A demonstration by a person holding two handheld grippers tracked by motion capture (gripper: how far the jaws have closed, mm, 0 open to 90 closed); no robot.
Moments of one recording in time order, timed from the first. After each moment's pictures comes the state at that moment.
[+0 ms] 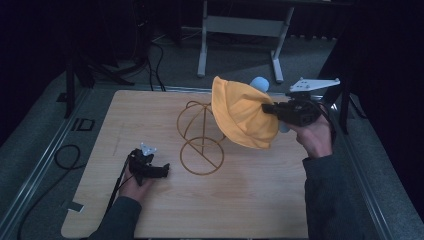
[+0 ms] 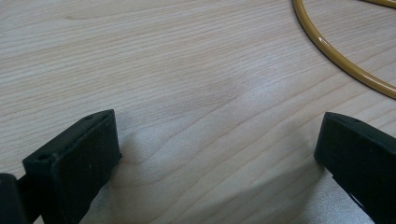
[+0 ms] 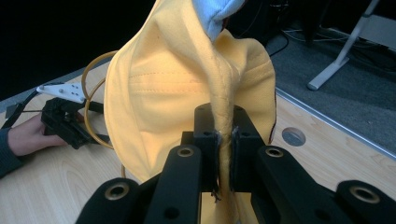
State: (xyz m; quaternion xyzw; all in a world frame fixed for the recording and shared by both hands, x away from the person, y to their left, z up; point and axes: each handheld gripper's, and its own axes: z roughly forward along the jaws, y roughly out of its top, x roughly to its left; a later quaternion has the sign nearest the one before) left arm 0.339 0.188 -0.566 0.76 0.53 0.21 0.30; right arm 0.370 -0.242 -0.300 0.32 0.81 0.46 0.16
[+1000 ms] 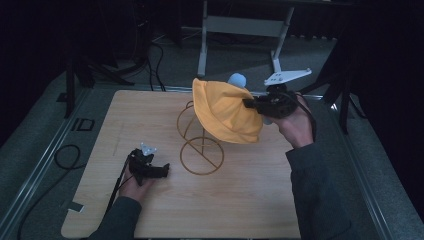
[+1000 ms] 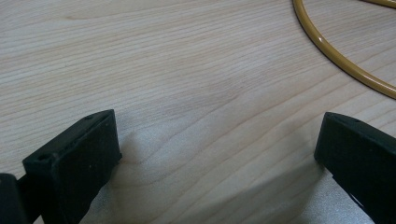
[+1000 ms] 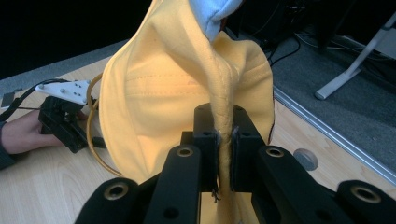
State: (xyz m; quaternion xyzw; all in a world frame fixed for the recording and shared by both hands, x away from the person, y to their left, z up) left arm 0.339 0.188 -0.566 0.76 0.53 0.21 0.30; right arm 0.388 -0.193 -0.295 0.27 0.84 0.44 0.17
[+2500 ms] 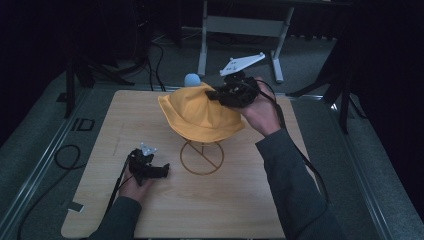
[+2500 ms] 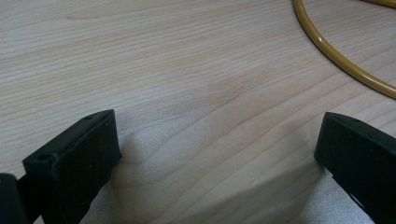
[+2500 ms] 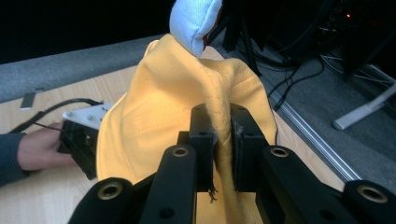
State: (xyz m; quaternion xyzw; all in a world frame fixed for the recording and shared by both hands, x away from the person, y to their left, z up) left arm 0.339 0.188 -0.566 0.76 0.53 0.21 0.30; right arm 0.396 -0.100 -0.274 0.19 0.86 0.44 0.16
